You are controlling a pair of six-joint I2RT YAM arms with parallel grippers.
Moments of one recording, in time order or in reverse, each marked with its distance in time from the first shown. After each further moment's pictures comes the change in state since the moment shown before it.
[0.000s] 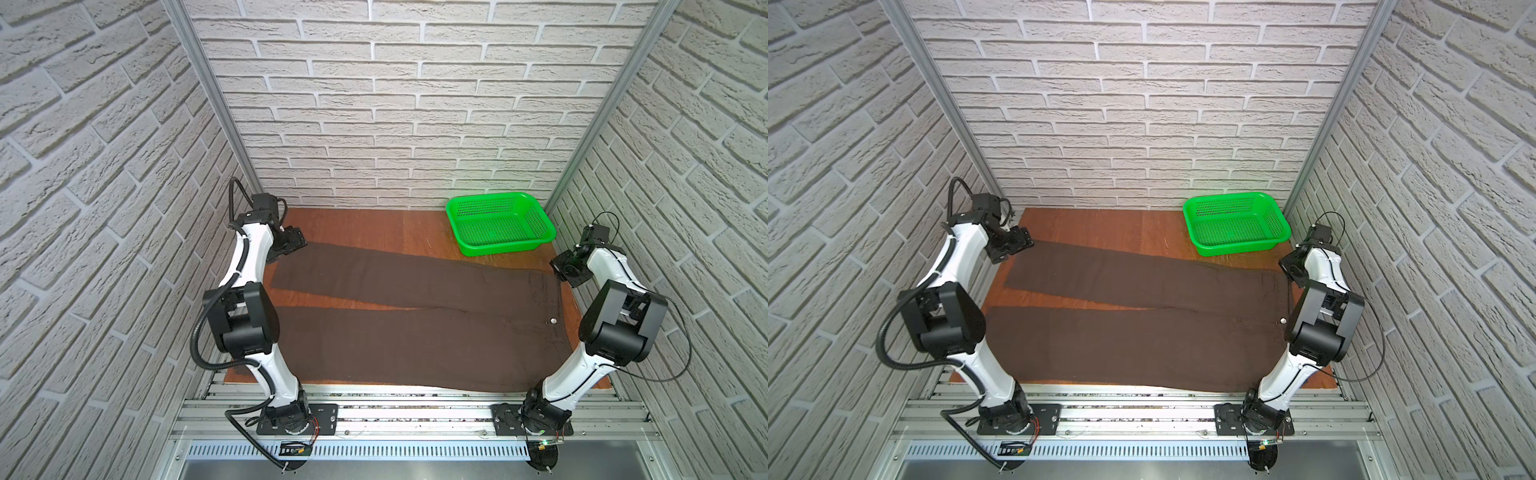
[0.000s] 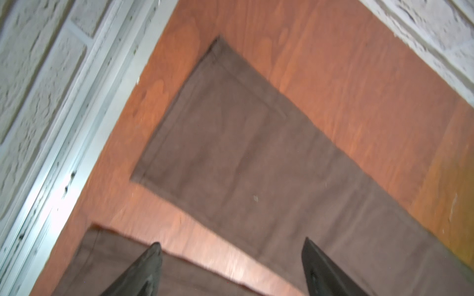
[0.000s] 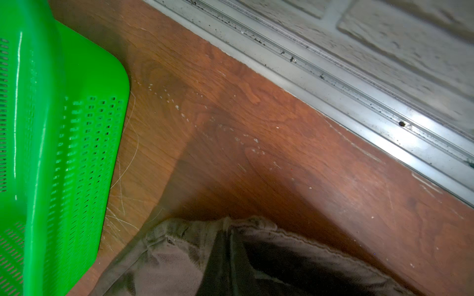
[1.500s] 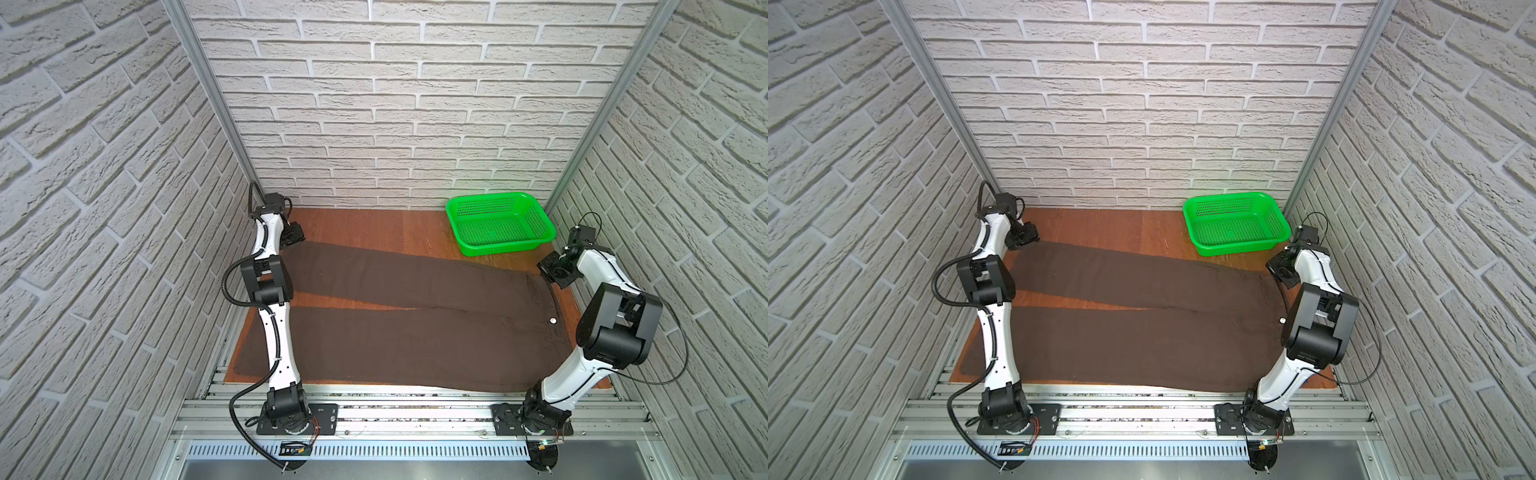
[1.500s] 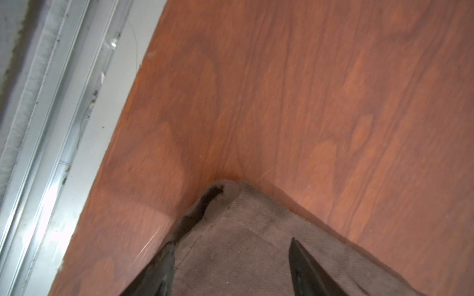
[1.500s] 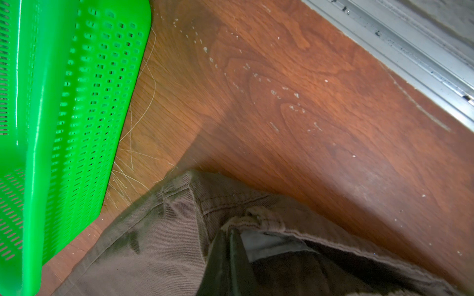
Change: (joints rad) left arm 0.020 0.735 0.785 -0.106 -0.044 0.089; right arm 0.079 -0.026 -0.050 -0.002 -0.055 -0.031
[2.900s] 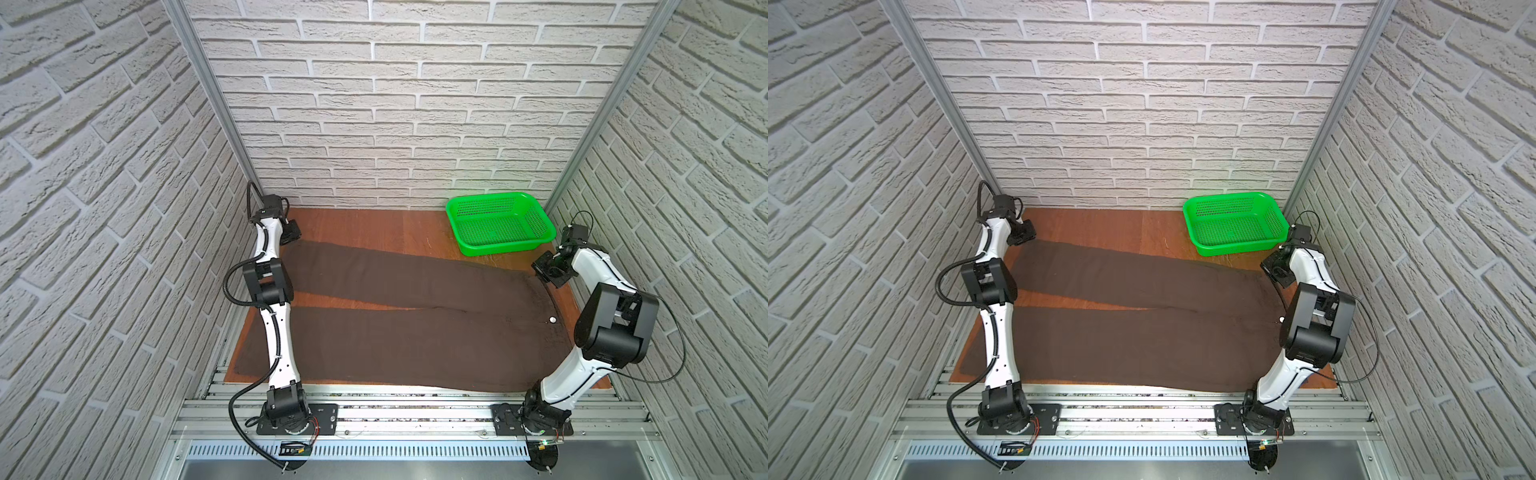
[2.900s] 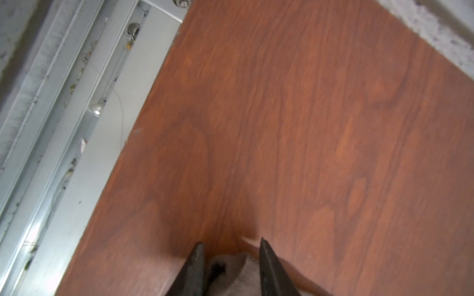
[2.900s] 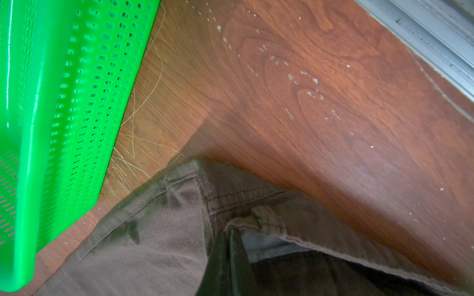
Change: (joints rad) left arm 0.022 0.114 0.114 0.108 0.063 -0.001; right arm 0.039 0.000 0.000 -0.015 0.013 -0.006
